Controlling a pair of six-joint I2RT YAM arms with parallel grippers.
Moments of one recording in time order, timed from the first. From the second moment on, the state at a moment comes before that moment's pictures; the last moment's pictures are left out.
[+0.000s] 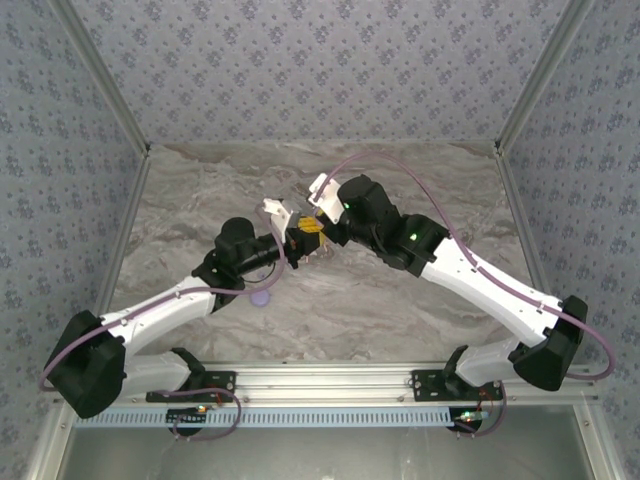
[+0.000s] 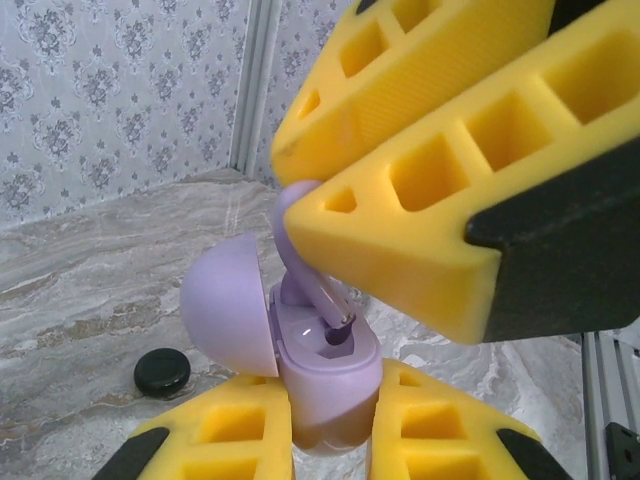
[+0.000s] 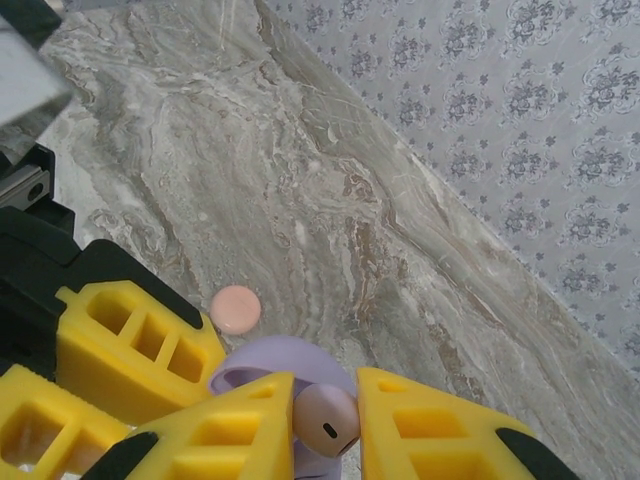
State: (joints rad) left arm -0.71 1.20 0.66 0.50 0.38 -0.25; right arm 0.90 1.35 1.38 -0.56 0.25 -0.26
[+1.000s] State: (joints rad) left arm -0.71 1.22 0.66 0.51 0.39 -0.26; right arm 0.86 1.32 1.34 -0.54 0.16 -0.26
